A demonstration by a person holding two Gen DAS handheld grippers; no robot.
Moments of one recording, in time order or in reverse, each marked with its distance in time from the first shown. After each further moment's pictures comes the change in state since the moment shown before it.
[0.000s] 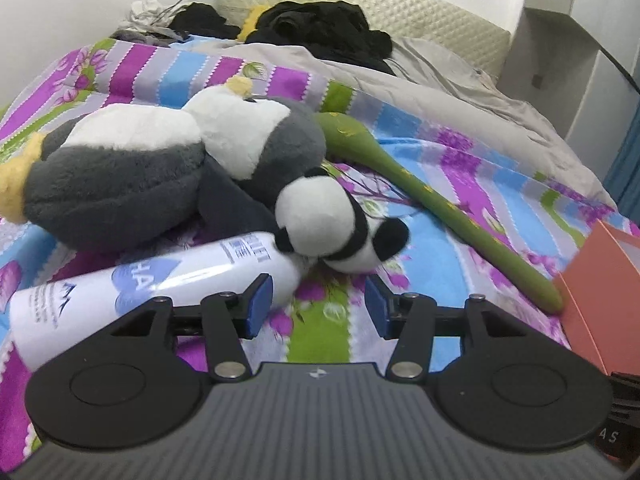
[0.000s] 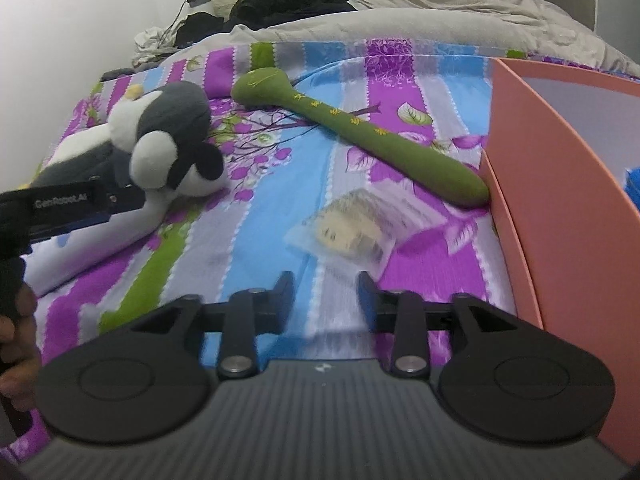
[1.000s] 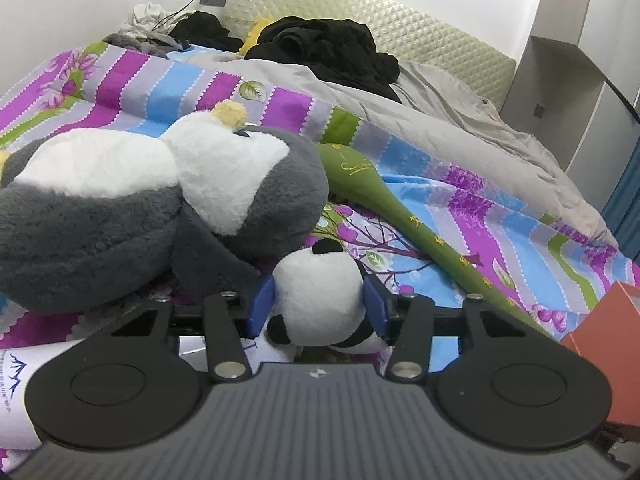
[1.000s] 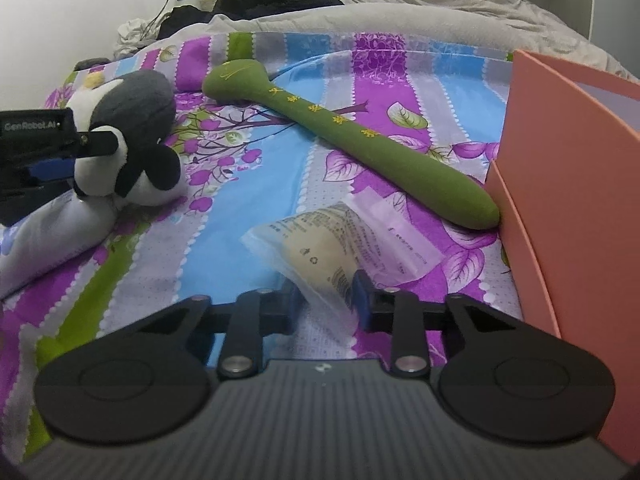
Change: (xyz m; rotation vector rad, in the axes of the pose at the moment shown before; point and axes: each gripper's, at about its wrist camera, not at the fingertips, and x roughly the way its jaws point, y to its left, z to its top) left arm 0.041 0.005 0.032 -0.041 -0.062 -0.031; right arm 0.043 -0.004 0.006 -0.040 -0.007 -0.068
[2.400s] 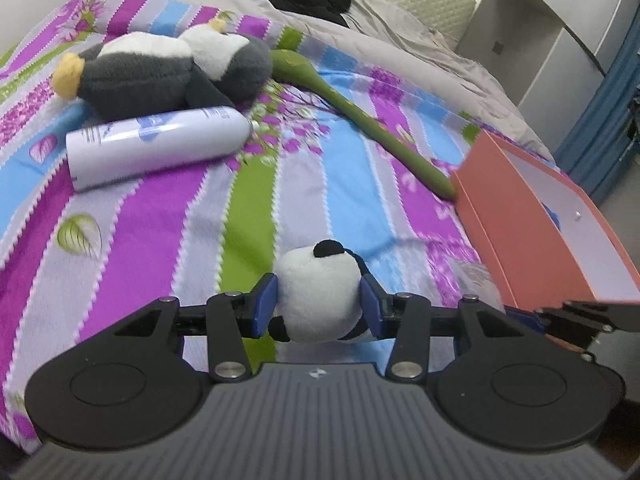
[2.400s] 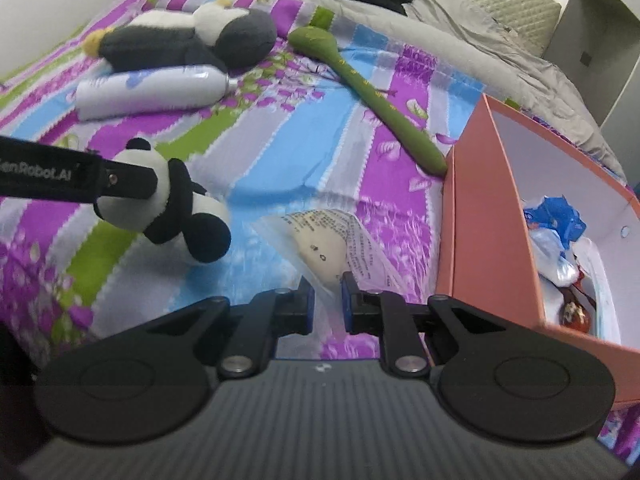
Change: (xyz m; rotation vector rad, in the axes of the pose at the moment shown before) left arm -0.208 -0.039 -0.118 0.010 0.228 -0.099; right arm -0.164 0.035 -0.072 -0.368 0.104 -0.067
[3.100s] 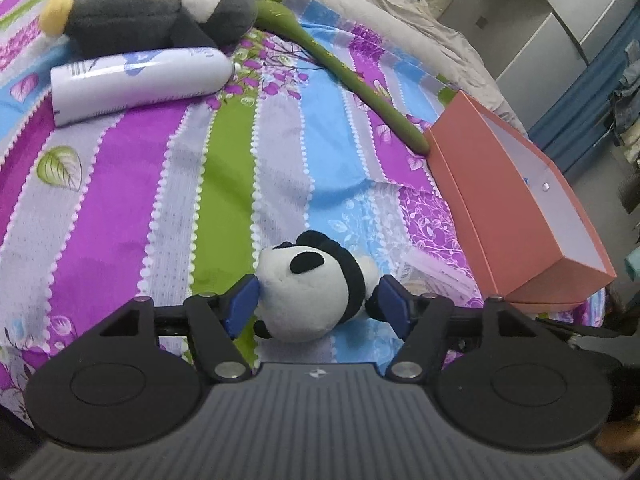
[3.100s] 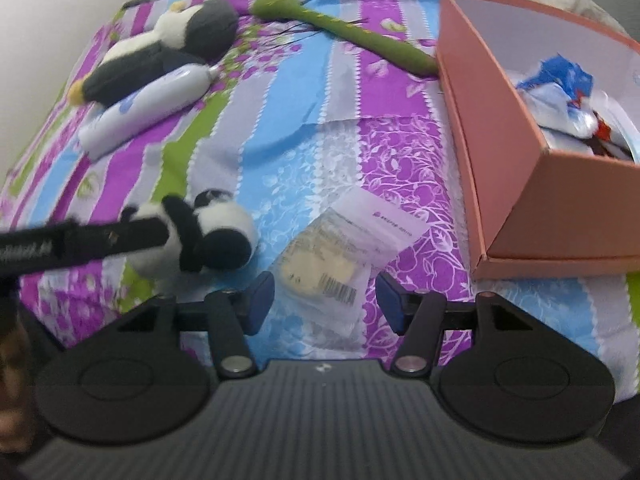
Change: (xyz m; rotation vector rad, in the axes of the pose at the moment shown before) left arm -0.004 0.015 -0.017 -0.055 0.135 -0.115; right arm -0.006 -0.021 -0.029 0.389 0.124 0.156
